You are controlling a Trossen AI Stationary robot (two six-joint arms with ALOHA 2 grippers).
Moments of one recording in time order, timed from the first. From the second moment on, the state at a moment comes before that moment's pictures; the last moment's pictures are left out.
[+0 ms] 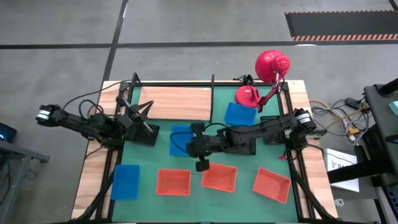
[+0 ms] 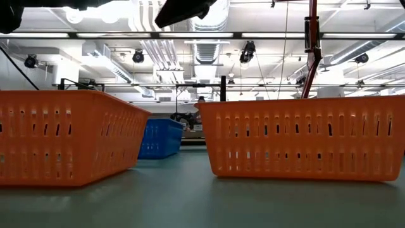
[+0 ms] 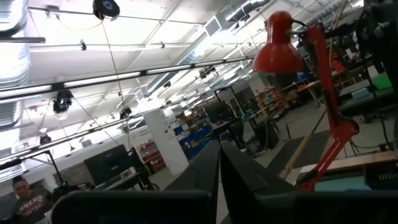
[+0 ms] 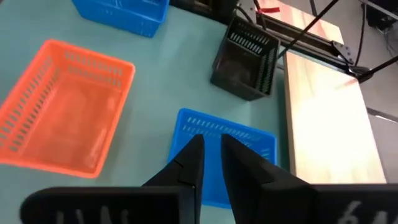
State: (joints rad) left arm -0.22 0.63 0.32 0.87 -0.75 0.85; right arm 0.22 1.92 1.71 -0.52 0.25 -0.15
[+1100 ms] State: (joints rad) left arm -0.22 0.63 0.32 0.87 -0.78 0.88; right arm 0.15 2.17 1.72 -0.38 0.07 0.12
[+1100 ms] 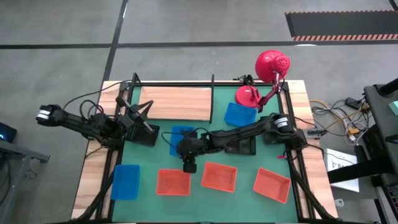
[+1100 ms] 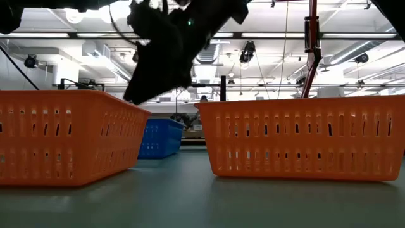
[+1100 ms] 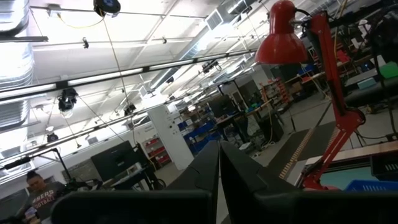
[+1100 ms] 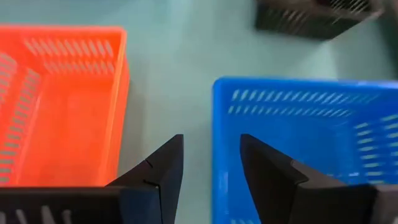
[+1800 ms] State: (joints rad) left arm -0.22 0.65 0.32 0.87 -0.78 0.88; right arm 0.14 2.26 1.73 -0.40 0.04 0.08
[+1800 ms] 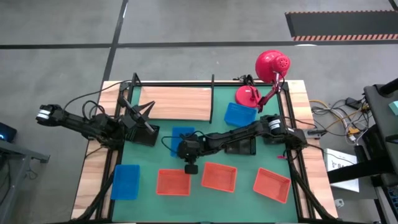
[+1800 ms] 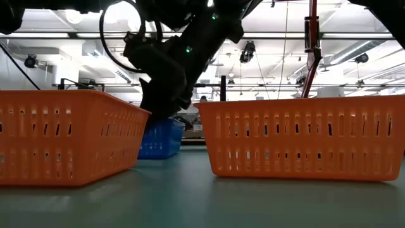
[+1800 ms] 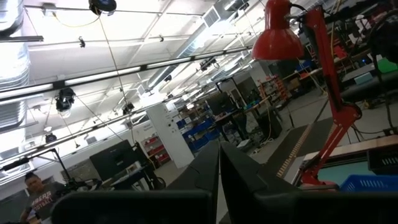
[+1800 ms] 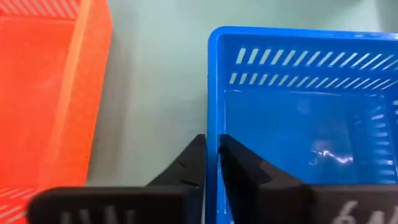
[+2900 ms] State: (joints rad) left arm -0.22 0.63 0.32 0.88 -0.78 0.87; right arm -0.08 2.12 1.79 -0.37 0.18 -0.30
